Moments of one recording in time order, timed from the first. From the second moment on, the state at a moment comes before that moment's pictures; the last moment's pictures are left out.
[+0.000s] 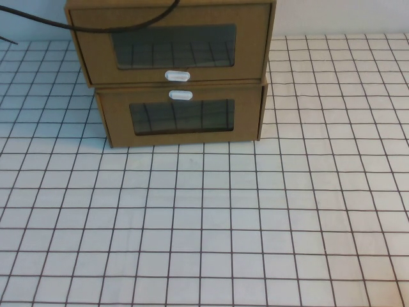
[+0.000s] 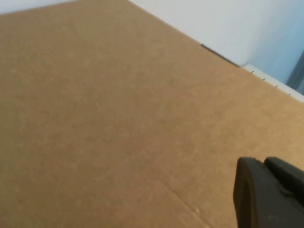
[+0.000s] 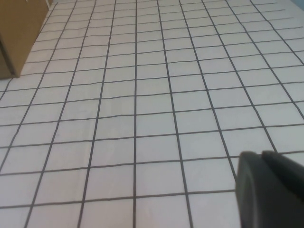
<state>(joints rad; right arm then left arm) 0.03 -0.01 0.02 -0.11 0.36 0.24 -0.15 2.03 -2.27 -0.80 0.95 0.71</state>
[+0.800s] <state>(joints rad) 0.03 -0.01 0.02 0.15 -0.12 0.26 -0.19 2.09 -2.30 -0.67 1.04 0.66</state>
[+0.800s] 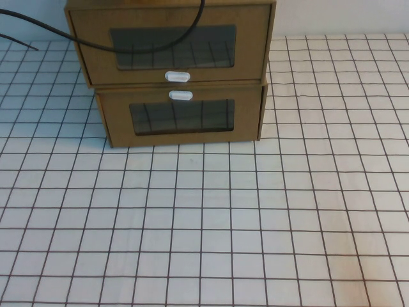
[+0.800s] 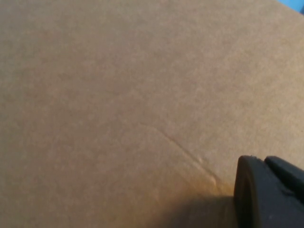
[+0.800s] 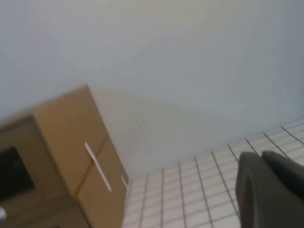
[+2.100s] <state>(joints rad) 0.37 1.25 -1.00 0.47 0.75 -0.25 -0.19 2.09 -2.30 -0.67 1.05 0.65</state>
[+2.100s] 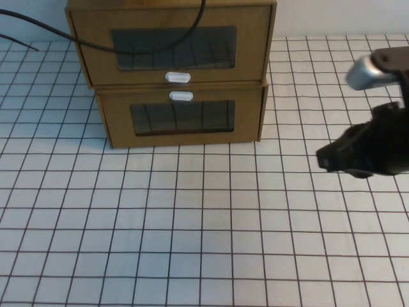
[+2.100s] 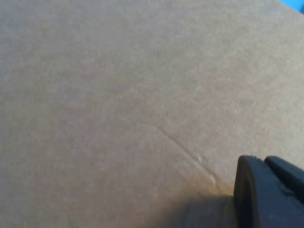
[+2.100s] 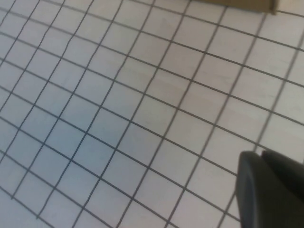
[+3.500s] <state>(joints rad) 0.87 1.93 -1.50 -1.49 0.42 0.60 -0.19 2.09 -2.31 -0.67 1.07 0.62</state>
